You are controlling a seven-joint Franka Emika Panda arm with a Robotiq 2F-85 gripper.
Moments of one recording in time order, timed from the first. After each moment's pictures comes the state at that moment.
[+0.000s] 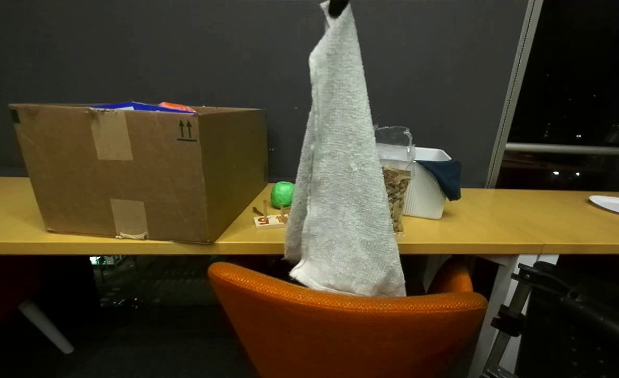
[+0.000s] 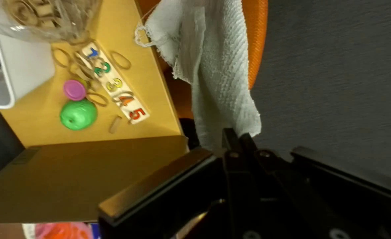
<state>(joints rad) 0.12 0.03 0.09 -1.85 -0.04 2.05 -0.34</state>
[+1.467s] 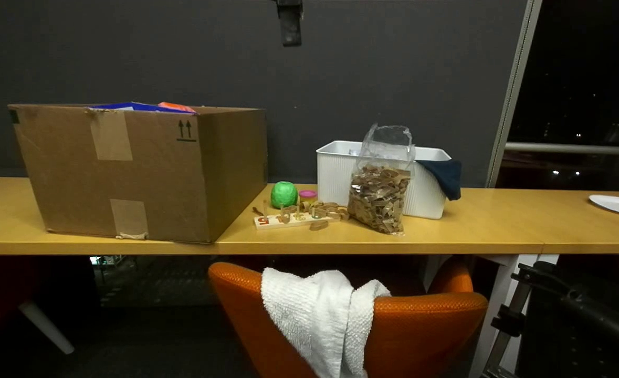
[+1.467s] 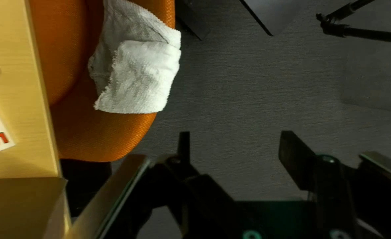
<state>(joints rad) 0.13 0.45 0.17 -1.29 0.08 1.51 -0.51</state>
